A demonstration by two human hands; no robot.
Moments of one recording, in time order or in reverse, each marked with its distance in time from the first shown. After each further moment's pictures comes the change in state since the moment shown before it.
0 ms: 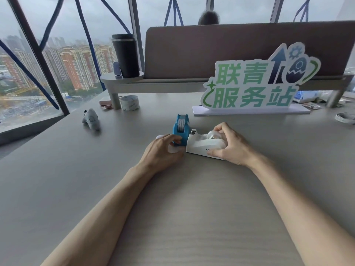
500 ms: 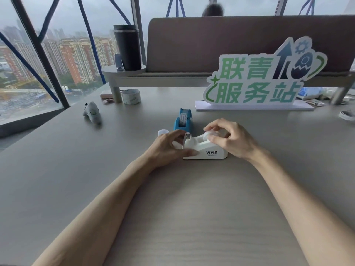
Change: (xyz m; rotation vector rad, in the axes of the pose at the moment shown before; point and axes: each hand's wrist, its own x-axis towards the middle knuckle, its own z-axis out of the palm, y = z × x) left_hand -0.004 0.009 -0.005 -0.316 -0.176 0.022; right_hand -0.005 -0.018 -0.003 0.083 -0.009 -0.169
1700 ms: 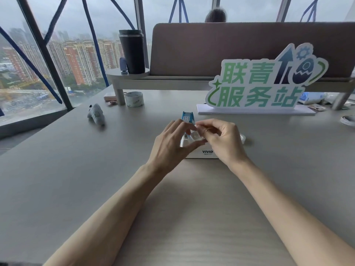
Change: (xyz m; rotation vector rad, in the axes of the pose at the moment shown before) left_hand -0.010 0.031 0.006 0.333 0.518 0.429; right_hand 0.004 -0.035 0.036 0.416 0.335 -0.026
